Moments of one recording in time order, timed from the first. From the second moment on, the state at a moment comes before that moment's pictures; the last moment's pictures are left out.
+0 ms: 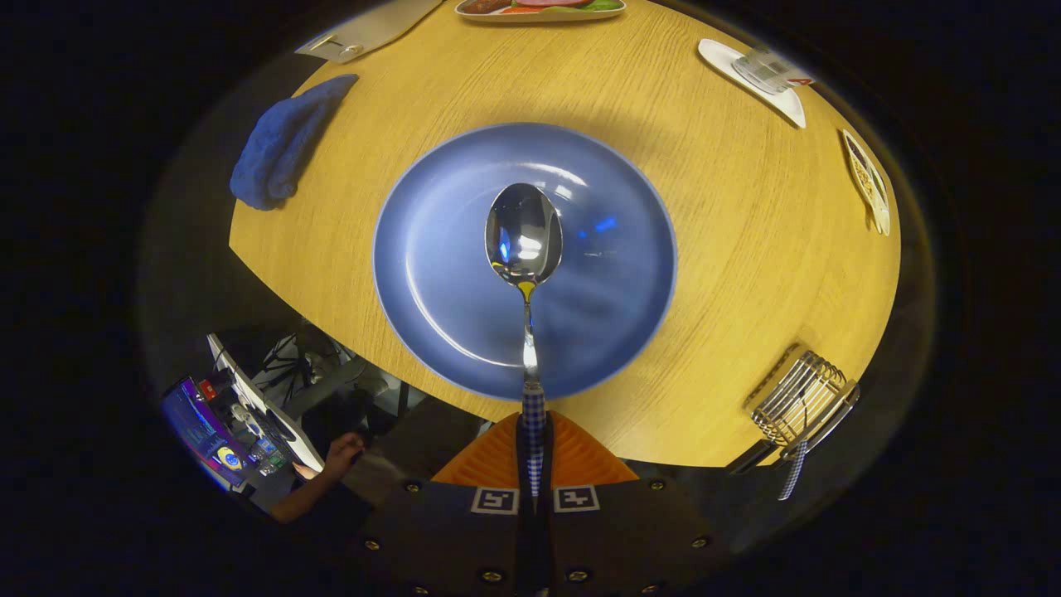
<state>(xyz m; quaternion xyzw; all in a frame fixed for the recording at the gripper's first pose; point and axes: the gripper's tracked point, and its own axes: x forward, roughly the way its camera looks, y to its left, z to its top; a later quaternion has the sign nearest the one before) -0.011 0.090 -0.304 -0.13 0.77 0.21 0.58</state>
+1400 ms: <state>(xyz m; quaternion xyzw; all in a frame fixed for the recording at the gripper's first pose) -0.040 -0.096 -0.227 -0.11 0.81 0.15 0.55</state>
